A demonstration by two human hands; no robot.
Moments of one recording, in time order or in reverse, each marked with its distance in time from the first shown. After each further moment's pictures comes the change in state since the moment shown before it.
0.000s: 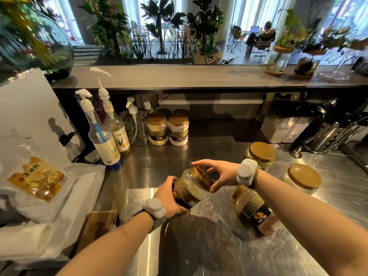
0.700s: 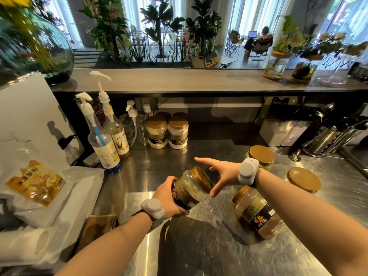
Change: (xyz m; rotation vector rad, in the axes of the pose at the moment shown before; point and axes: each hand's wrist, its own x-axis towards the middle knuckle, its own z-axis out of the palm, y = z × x) left_hand 0.002 0.008 -0.008 -0.022 -0.010 -0.012; right_hand -0.005 -0.006 -0.013 0.012 -0.005 0.035
